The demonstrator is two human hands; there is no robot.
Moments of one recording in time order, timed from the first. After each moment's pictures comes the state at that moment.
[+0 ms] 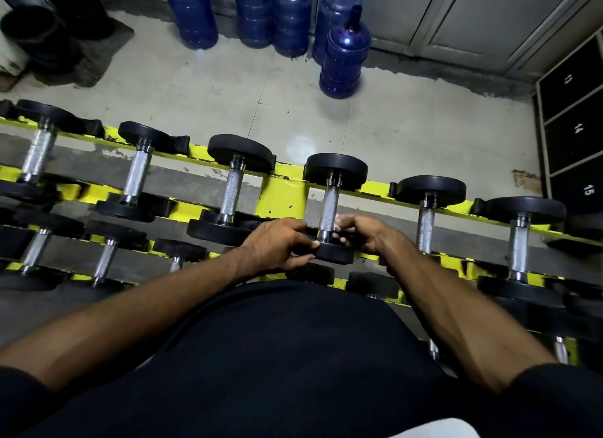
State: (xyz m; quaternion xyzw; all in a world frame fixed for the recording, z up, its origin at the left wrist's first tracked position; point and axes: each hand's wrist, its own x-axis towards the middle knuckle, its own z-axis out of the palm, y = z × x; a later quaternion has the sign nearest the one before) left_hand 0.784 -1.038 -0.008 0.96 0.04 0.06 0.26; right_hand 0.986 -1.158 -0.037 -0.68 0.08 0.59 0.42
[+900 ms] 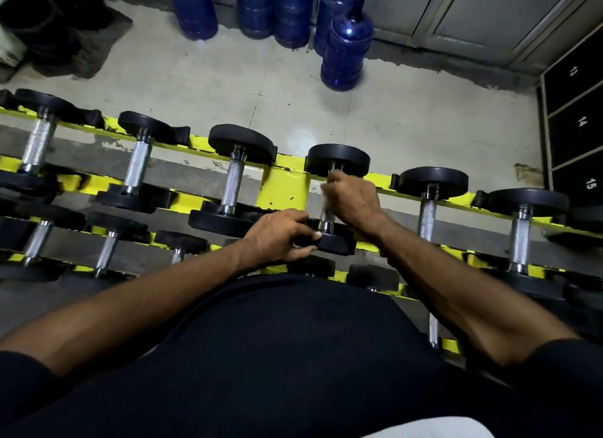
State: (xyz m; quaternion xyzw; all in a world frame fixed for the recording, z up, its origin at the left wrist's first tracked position) left_hand 0.784 -1.042 -0.008 0.96 0.05 0.08 0.27; right_hand 0.975 -1.128 -0.004 -0.81 -0.59 0.01 0.00
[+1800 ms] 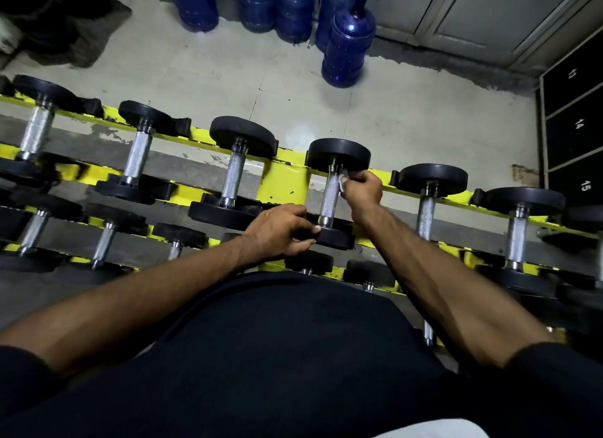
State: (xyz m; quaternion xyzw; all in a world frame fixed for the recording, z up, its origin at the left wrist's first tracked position) left_hand 0.781 -1.046 -0.012 0.95 0.09 0.08 0.28; right_hand 0.981 -1.118 -0.029 -0.82 0.00 0.28 0.51
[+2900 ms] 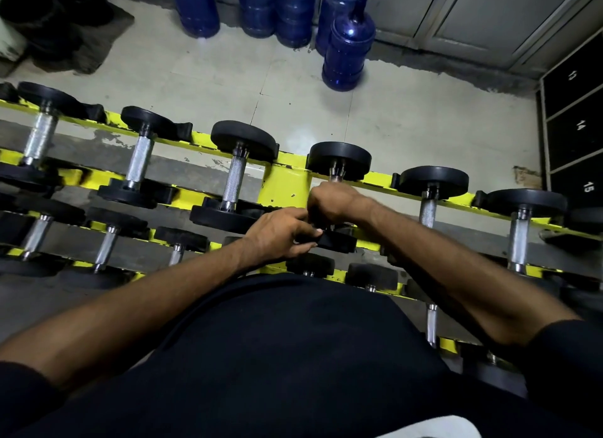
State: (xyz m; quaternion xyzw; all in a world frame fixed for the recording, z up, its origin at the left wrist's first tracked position) left_hand 0.781 -1.044 -0.012 0.96 0.07 0.07 0.27; right_hand 0.959 -1.096 0.012 -0.72 -0.64 0.23 -0.15
